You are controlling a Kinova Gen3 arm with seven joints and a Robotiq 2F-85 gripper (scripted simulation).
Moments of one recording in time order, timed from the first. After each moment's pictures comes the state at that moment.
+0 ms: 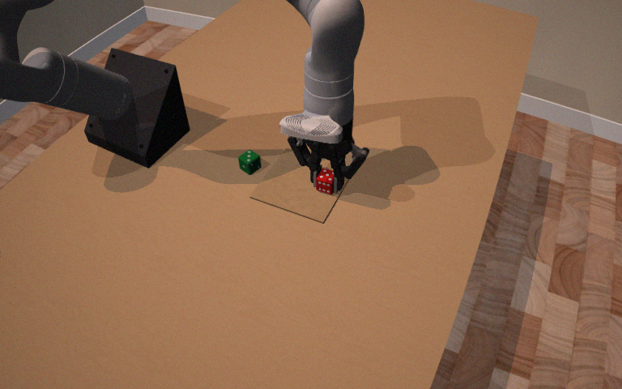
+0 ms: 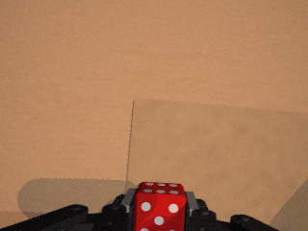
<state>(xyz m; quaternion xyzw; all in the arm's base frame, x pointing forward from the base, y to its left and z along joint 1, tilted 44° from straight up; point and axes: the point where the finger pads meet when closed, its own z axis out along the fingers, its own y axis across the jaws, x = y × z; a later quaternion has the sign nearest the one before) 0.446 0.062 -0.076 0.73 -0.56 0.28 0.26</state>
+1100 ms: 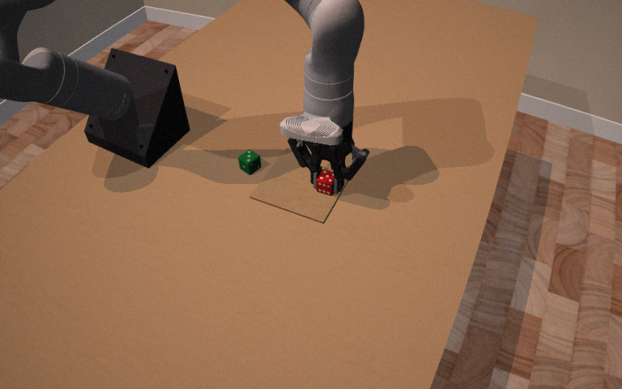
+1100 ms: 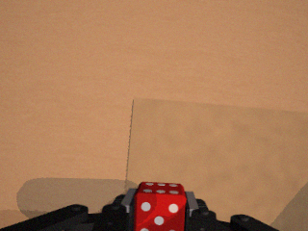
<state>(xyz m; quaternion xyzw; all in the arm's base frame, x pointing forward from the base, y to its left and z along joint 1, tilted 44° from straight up) 0.447 0.061 -0.078 0.73 -0.56 0.28 0.26</state>
